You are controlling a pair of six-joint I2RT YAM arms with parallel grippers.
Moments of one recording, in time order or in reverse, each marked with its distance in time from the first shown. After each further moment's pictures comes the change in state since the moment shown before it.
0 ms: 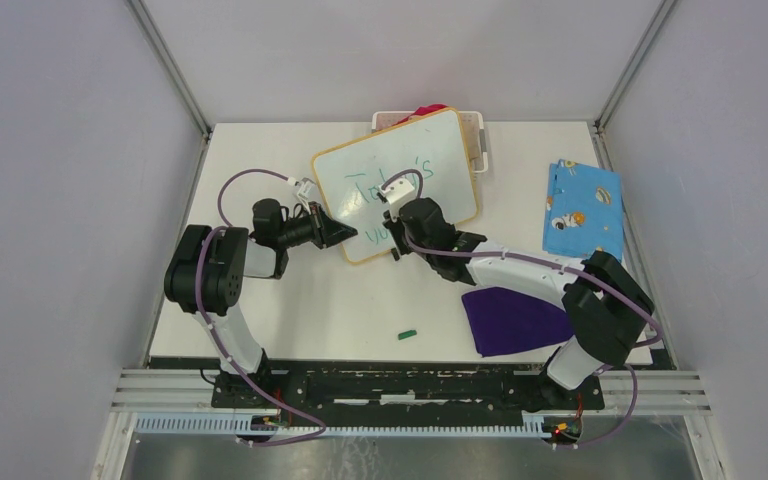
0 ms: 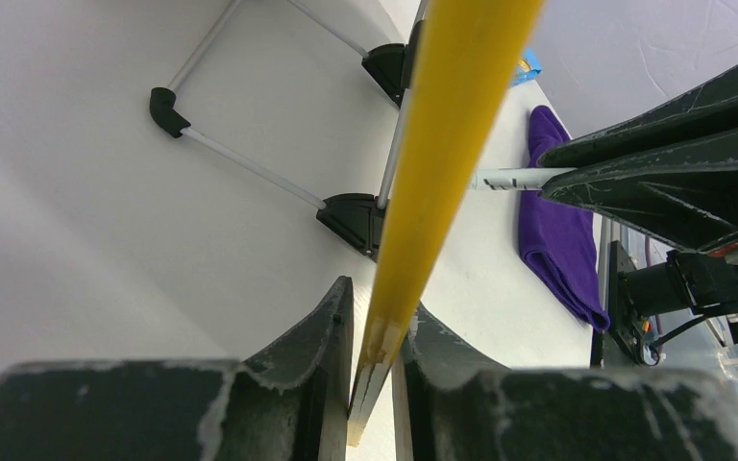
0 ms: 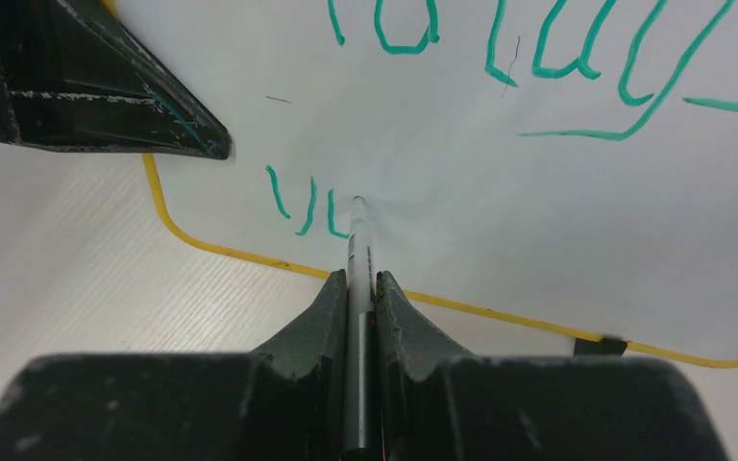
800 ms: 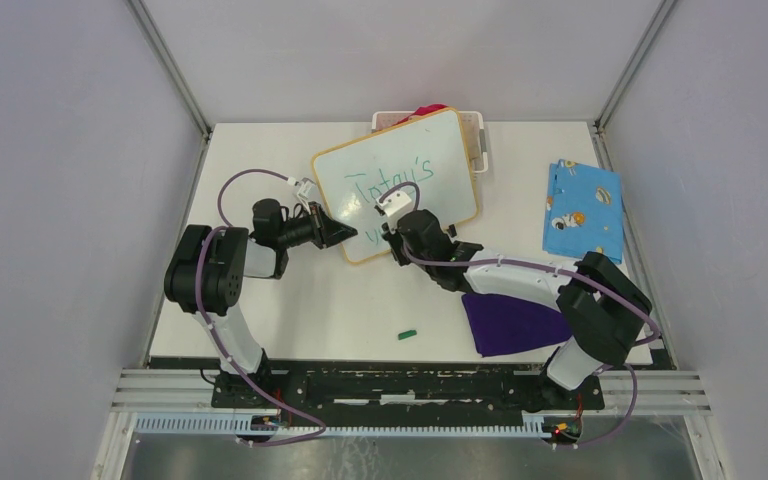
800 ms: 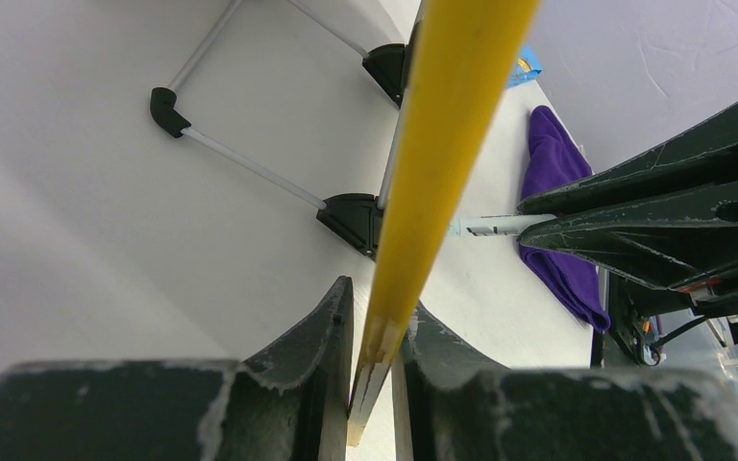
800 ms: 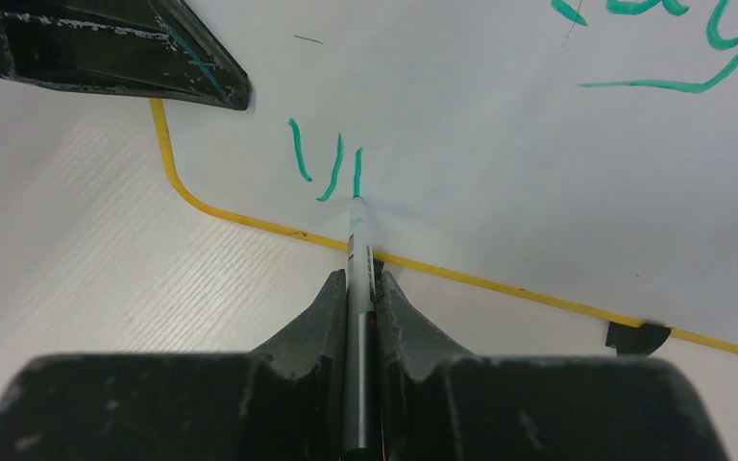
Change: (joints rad) left arm 0.000 0.000 0.000 0.000 0.000 0.000; right arm 0.033 0.008 -0.060 0.053 0.004 0.000
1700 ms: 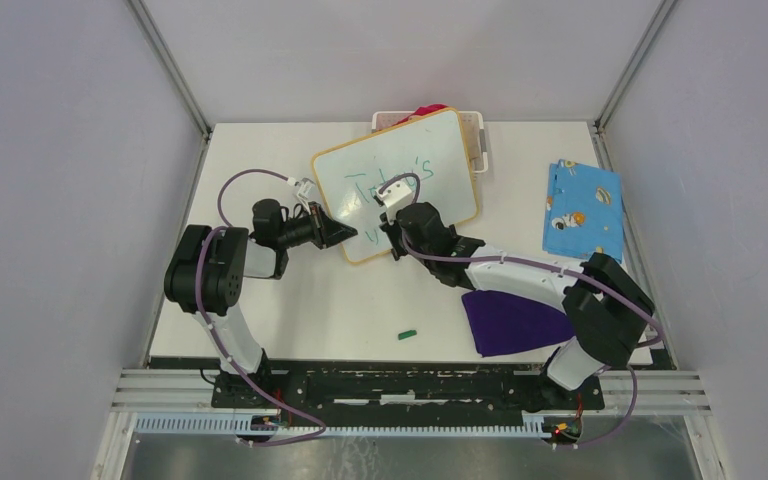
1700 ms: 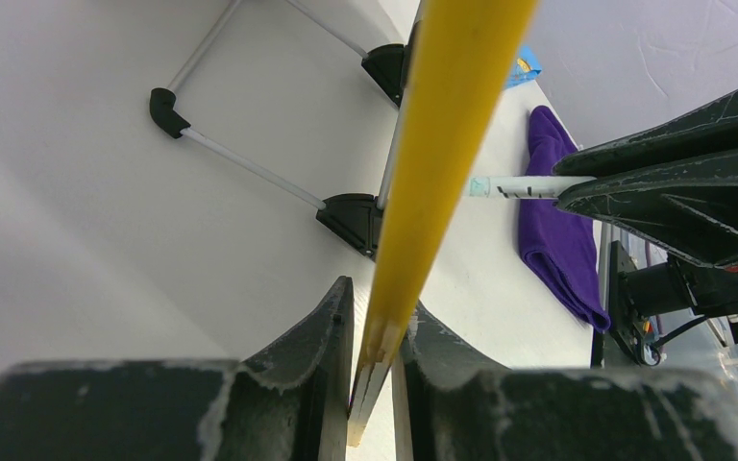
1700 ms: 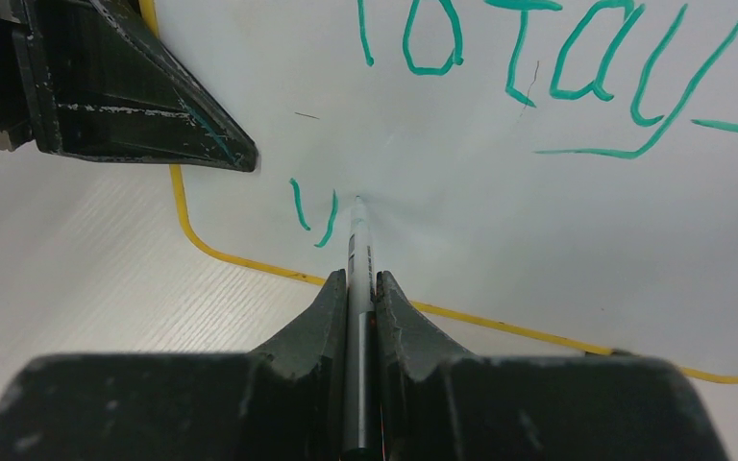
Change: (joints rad) left arm 0.000 0.000 -0.002 0.004 0.000 0.000; right arm 0.000 -0.018 0.047 0.008 0.014 -0.012
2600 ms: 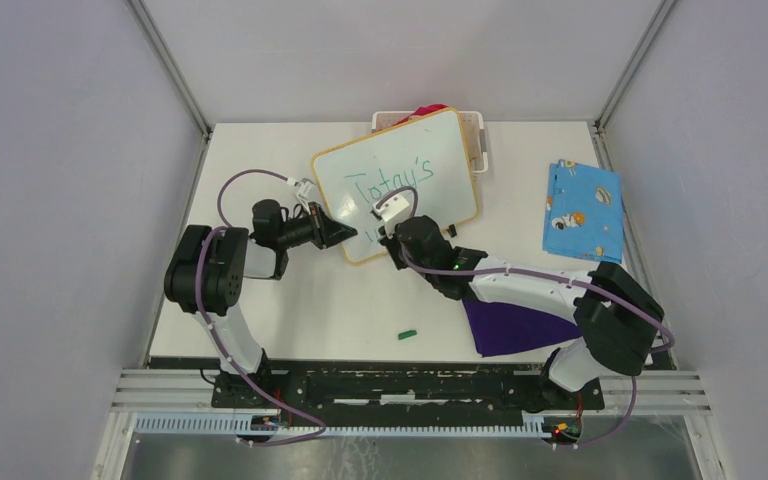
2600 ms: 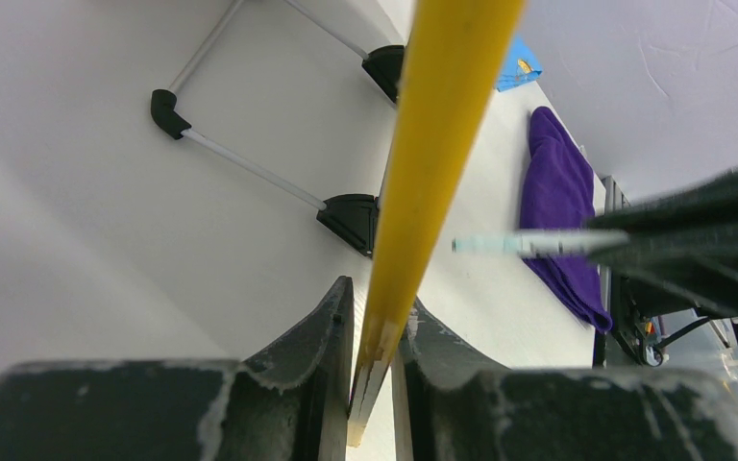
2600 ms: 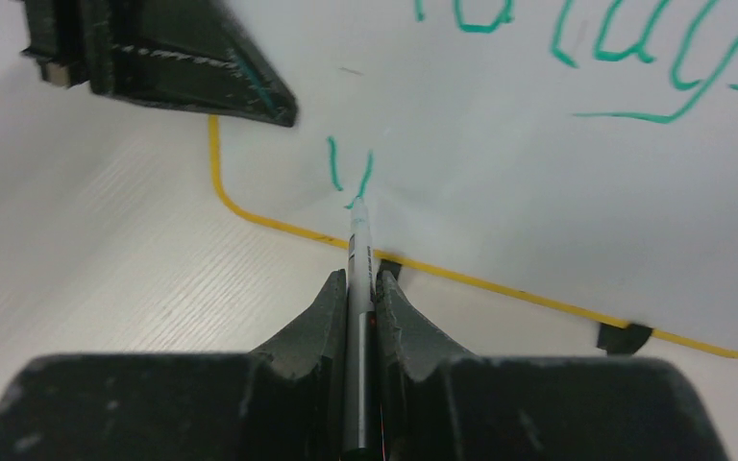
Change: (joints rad) left arm 0.000 0.000 -0.005 0.010 -0.003 0.000; right arm 0.085 -0.042 -0.056 -0.013 0.027 -0.001
